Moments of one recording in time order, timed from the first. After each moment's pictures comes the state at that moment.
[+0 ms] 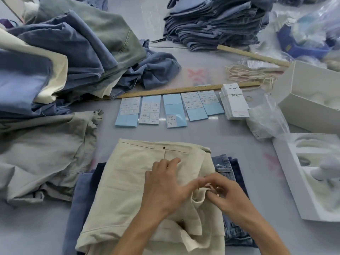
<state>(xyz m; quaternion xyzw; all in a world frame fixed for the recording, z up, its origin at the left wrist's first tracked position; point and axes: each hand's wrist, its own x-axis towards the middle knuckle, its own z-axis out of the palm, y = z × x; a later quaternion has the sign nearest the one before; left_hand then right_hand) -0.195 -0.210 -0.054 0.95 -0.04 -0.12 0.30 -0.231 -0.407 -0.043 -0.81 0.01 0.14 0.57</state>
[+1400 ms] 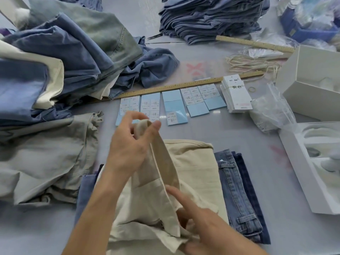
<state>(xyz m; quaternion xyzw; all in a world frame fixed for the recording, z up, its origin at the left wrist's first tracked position) -0.129 -0.156 0.010 0.81 0.06 0.04 0.58 -0.258 -0.351 -0.024 -0.82 -0.14 0.33 0.45</state>
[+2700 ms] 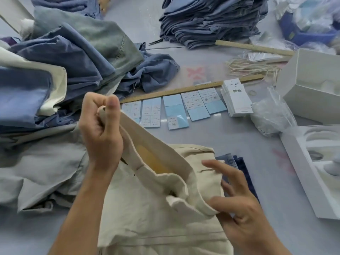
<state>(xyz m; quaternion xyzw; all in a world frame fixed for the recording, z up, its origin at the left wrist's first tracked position) -0.104 -0.138 0.040 0.74 -0.12 0.33 0.57 -0.248 -0.382 0.005 -0.87 -0.19 -0.09 0.45</state>
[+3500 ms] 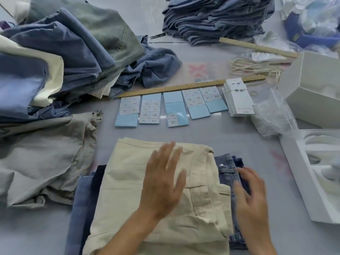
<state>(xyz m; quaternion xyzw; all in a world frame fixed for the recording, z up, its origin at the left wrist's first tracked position) -0.187 -0.200 -0.102 0.92 -0.21 0.13 0.30 -0.252 -0.412 -0.082 -0.83 0.21 -0.14 0.49</state>
